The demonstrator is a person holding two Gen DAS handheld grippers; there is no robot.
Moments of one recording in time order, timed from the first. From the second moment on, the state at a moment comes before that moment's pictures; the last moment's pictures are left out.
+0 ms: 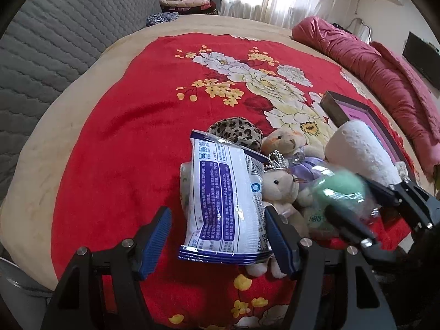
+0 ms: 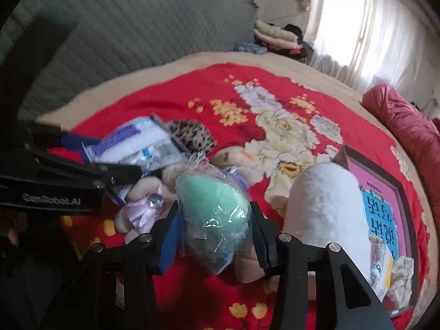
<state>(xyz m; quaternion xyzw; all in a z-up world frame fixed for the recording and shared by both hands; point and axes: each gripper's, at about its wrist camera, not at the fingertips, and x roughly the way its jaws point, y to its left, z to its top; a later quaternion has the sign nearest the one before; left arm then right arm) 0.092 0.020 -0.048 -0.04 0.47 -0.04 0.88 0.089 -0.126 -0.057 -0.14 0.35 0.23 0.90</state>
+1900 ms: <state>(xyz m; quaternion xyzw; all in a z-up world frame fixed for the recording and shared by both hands) 0.067 -0.008 0.001 -0.14 0.40 -0.13 0.90 0.063 -0.204 -0.001 0.00 0.29 0.18 0.94</state>
